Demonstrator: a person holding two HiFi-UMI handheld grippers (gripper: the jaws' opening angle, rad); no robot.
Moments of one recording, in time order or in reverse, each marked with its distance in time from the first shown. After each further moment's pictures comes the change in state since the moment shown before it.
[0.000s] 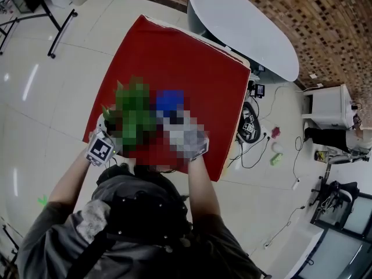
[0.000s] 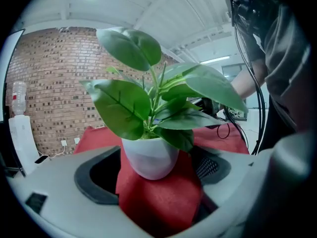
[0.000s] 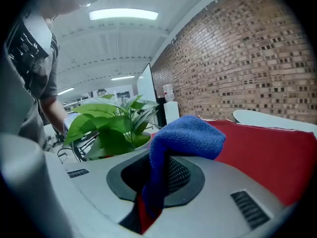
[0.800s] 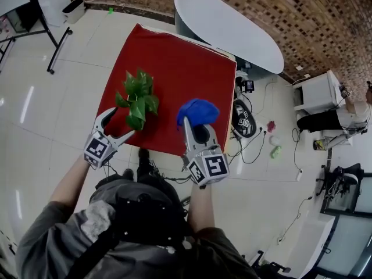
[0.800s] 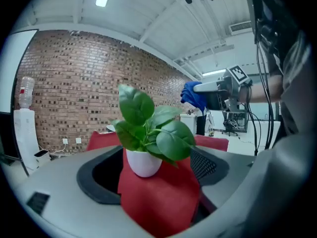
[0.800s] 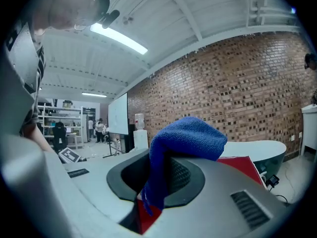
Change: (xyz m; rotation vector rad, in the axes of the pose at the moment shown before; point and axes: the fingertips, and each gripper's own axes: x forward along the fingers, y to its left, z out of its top) left arm -0.098 -0.031 0.057 -0.093 -0.071 0.000; right arm -0.179 0.094 0.127 0.016 -0.314 -0.448
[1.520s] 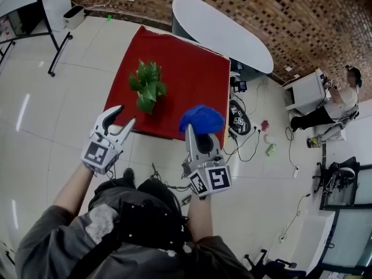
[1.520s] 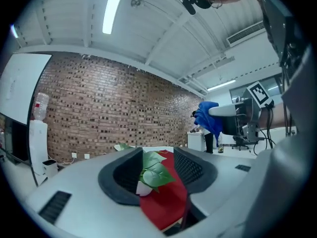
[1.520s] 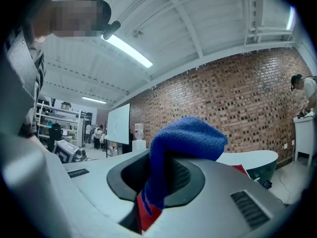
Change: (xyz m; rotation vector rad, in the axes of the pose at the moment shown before) left arm -0.148 -0.055 0.093 -0.017 -0.215 0.103; right arm -0.113 0.133 0.046 -0.042 -0.130 -0.058
